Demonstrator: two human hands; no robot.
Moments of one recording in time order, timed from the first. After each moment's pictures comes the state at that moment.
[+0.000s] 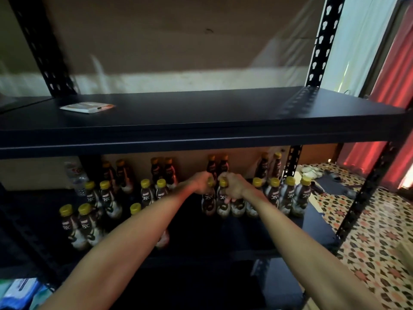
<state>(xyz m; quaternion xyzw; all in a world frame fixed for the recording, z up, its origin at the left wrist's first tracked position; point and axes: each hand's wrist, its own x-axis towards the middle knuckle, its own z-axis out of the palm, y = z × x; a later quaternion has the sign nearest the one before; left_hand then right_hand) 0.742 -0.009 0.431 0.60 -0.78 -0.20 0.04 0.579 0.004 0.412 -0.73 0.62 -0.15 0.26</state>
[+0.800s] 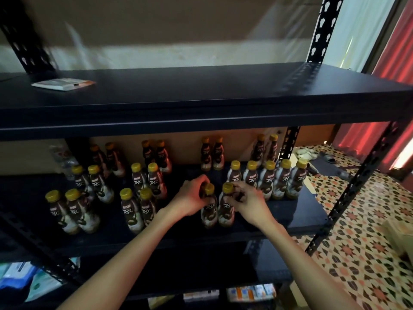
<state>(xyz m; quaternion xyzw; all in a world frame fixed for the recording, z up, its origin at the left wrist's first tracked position) 0.755 0.068 0.376 0.57 -0.76 -0.24 0.20 0.540 0.106 0.352 -0.66 0.55 -0.42 0.31</state>
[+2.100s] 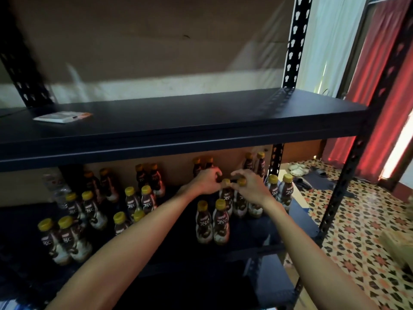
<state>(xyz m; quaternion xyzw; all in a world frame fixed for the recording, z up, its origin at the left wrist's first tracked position) 0.680 0.005 0.447 0.53 -0.81 -0.21 0.16 0.497 0.051 0.416 -0.70 0.61 -0.33 0.19</state>
